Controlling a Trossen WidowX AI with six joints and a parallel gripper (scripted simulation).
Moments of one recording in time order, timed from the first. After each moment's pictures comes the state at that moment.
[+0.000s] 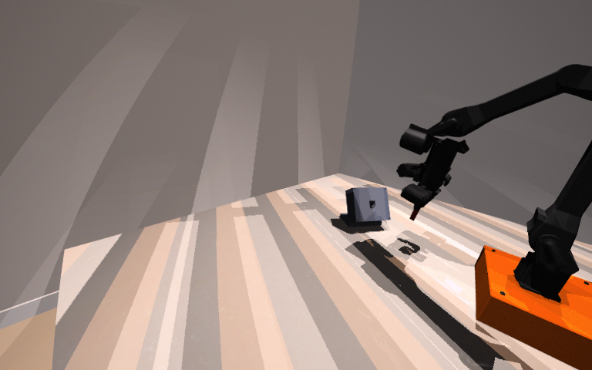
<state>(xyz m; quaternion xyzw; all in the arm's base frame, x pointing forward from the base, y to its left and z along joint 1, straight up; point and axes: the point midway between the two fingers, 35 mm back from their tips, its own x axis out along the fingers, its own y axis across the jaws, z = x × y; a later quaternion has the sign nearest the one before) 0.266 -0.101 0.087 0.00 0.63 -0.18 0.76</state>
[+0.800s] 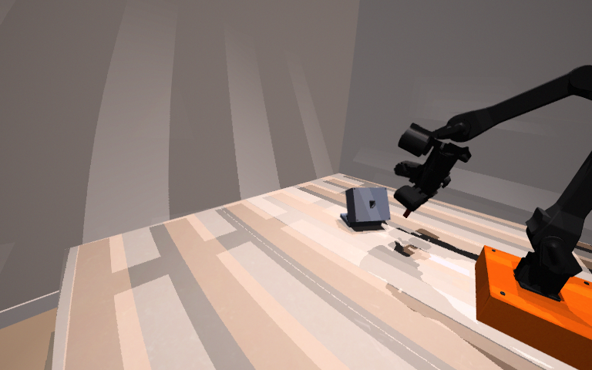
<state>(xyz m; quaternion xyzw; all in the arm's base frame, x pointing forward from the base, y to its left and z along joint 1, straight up) 0.278 -0.087 0.087 -0.01 0.56 -0.23 0.79</state>
